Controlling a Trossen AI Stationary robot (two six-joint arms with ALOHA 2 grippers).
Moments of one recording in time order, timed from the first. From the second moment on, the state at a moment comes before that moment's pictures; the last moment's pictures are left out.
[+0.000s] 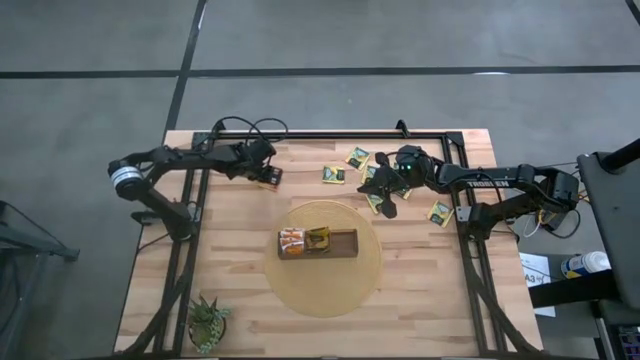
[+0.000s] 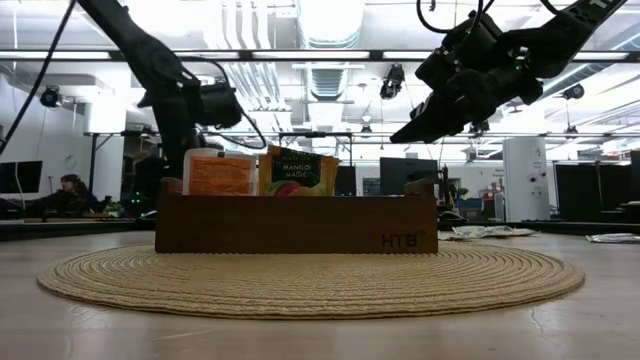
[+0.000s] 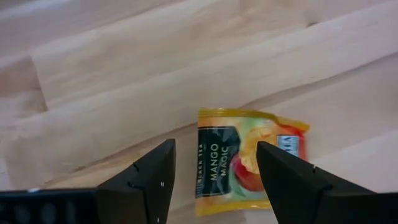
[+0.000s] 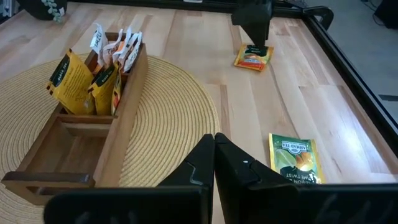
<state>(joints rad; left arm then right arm) 0.61 1.49 0.78 -0.43 -0.22 -0.61 -0.41 1.28 0.57 0.21 -0.39 -0.24</state>
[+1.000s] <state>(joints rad) 0.58 1.60 0.87 -0.49 -0.16 -0.46 -0.41 1.28 0.57 0.22 -0.39 -0.24</state>
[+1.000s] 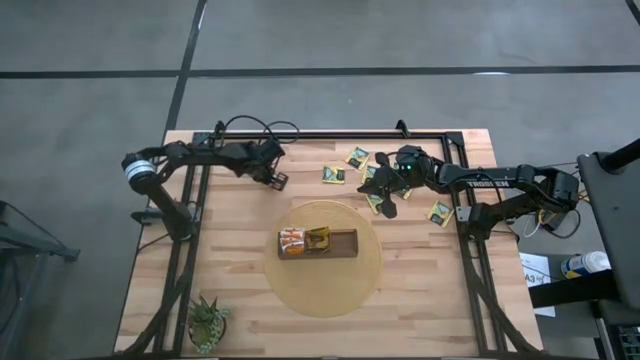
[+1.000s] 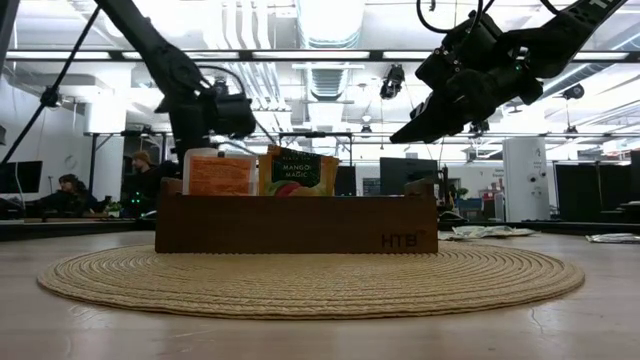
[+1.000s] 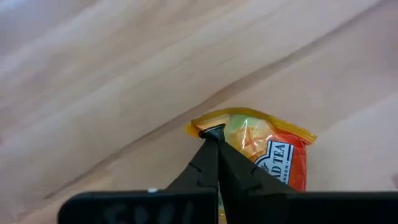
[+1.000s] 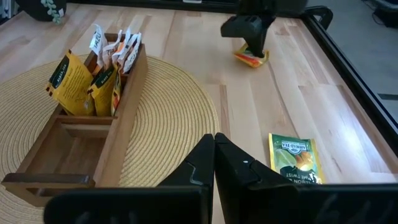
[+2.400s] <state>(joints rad) -0.31 1.62 1.28 -0.49 -0.95 -0.08 -0.48 0.62 0.30 0.22 -0.44 -0.03</state>
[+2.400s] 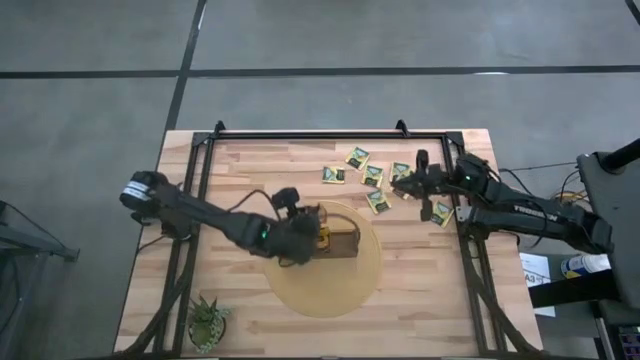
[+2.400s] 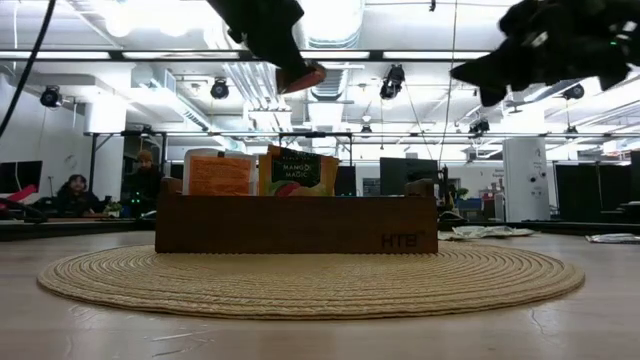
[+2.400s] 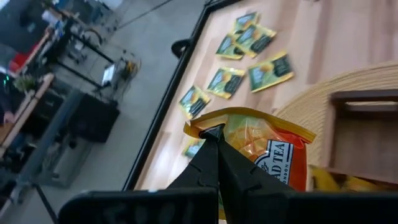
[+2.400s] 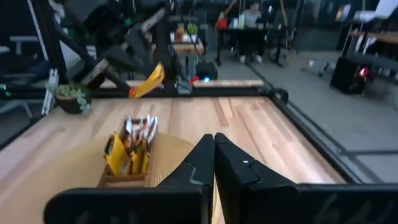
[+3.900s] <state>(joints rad) -0.49 2.02 1.47 -0.73 -1.08 -0.22 -0.48 0.32 0.07 0.33 -0.44 0.20</state>
